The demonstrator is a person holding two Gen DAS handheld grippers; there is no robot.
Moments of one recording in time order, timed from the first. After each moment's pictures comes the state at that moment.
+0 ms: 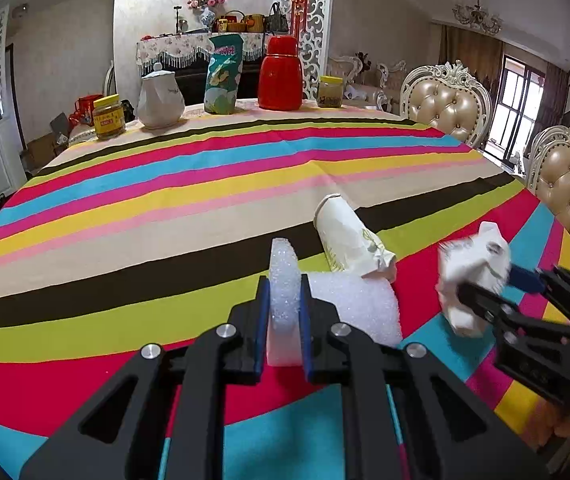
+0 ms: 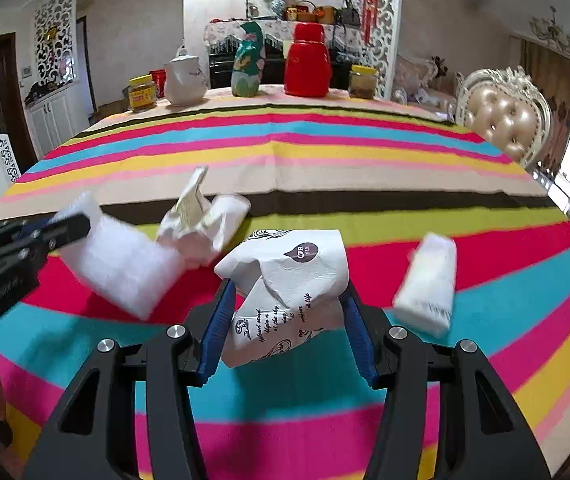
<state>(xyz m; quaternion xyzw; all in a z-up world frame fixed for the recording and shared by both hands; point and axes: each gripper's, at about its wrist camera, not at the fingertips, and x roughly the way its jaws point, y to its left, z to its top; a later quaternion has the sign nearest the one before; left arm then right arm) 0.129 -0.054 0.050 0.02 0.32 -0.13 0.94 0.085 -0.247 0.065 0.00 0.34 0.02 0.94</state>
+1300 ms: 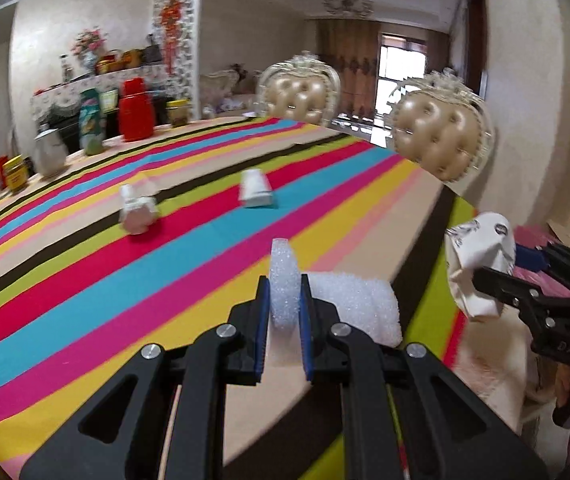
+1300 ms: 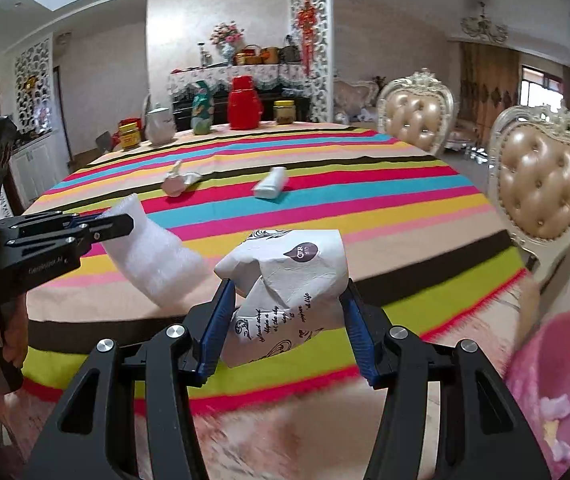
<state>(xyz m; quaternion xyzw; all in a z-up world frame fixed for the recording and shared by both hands) -0.108 -0.161 0.071 0.09 0.28 -0.34 0.89 -0.217 -0.349 0.091 0.04 0.27 -0.06 0.96</state>
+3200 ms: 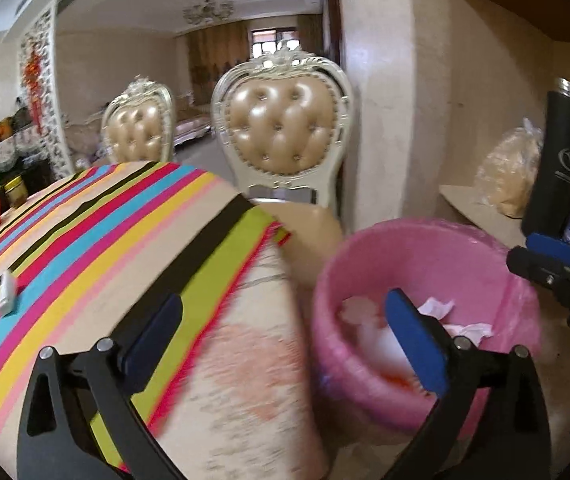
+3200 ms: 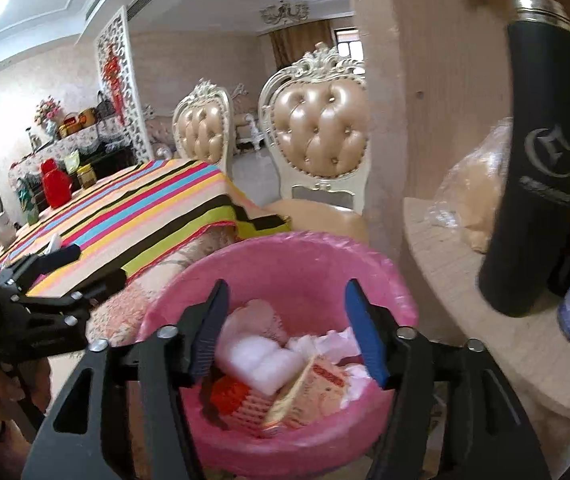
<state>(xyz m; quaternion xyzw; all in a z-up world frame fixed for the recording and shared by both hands) -0.225 -0.466 0.045 0.17 0.22 -0.50 0.82 -0.408 -0.571 0.068 0.17 0.22 -0.32 0.90</state>
